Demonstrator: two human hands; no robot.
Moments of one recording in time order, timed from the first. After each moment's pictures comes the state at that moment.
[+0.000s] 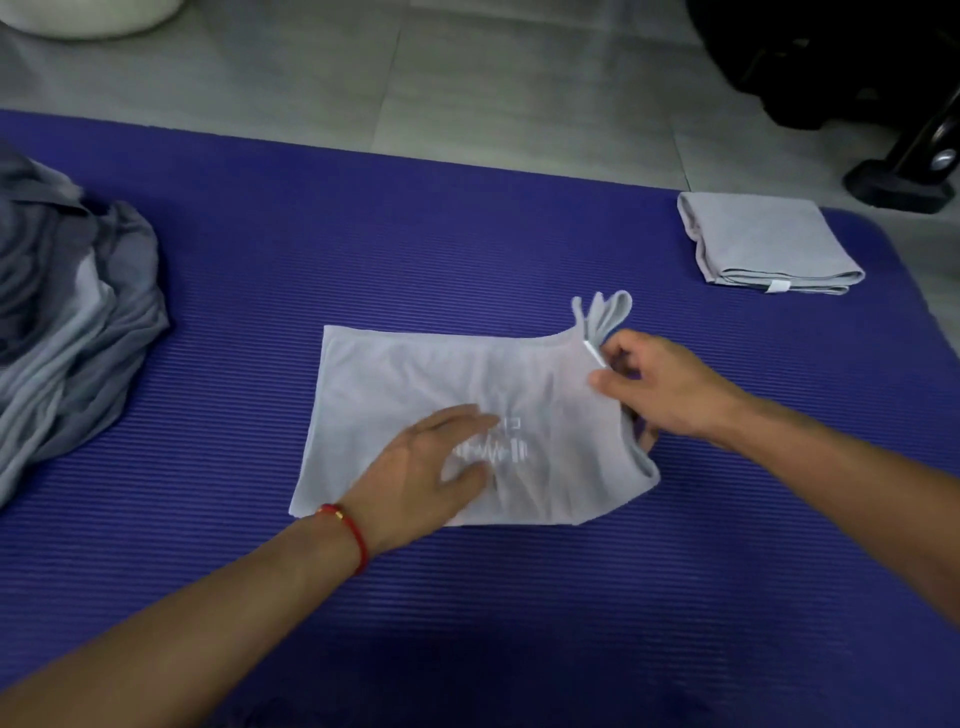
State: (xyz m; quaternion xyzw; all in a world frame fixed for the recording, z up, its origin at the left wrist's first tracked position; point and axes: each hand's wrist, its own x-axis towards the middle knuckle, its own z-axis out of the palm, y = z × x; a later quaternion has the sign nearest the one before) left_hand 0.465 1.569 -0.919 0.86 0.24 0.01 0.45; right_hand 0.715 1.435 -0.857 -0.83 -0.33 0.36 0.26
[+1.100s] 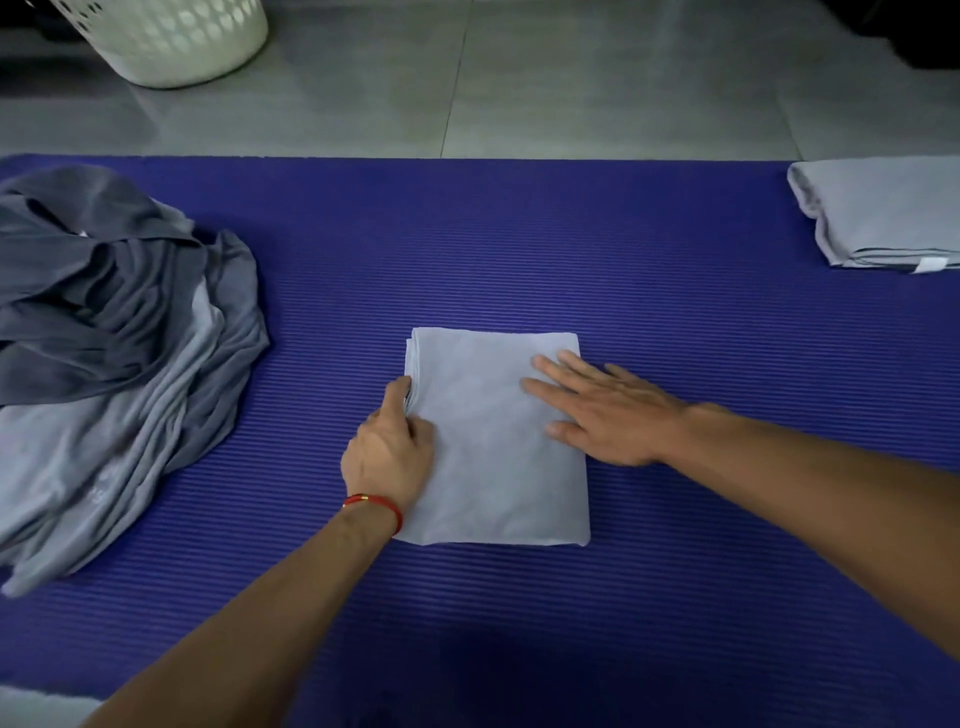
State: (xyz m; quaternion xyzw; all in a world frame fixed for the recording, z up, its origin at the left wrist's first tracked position) left_hand 0.428 1.652 -0.974 0.79 0.54 0.10 0.25; right_hand 0.666 1.525 -0.940 -0.71 -0.63 0.29 -0.12
